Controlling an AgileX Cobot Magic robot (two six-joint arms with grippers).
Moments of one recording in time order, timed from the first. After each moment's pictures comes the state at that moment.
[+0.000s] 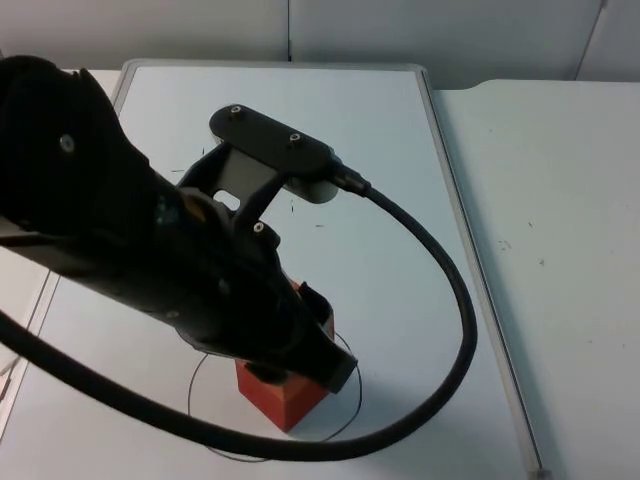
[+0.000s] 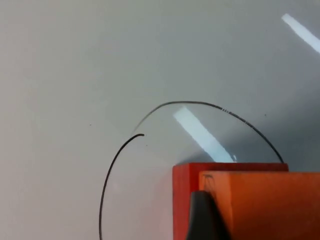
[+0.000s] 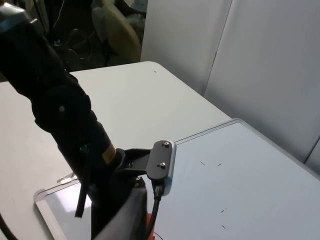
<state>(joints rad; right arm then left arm) 0.93 0.59 -0.74 -0.15 0.52 -0.10 -0.76 1.70 -0.75 -0.56 0.14 0.50</state>
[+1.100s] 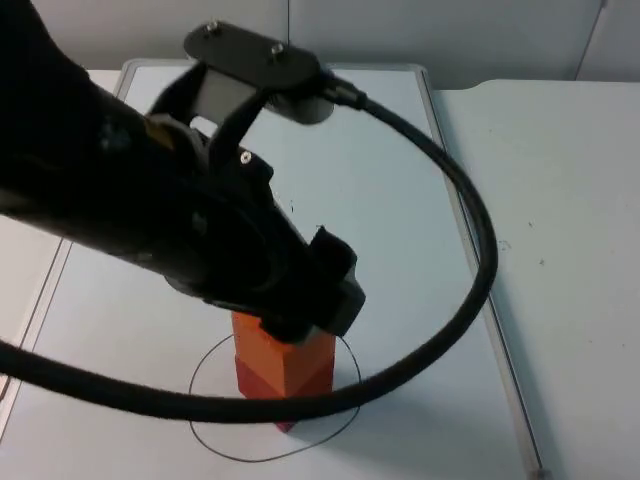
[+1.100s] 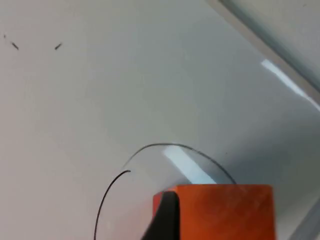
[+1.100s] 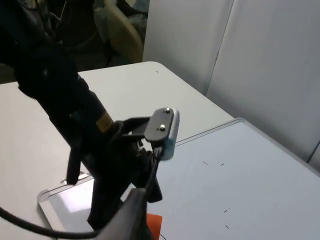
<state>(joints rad) 0.93 0.59 -0.74 -0.14 0.52 -0.10 -0.76 1.53 -0.75 -0.56 0.20 0.49</state>
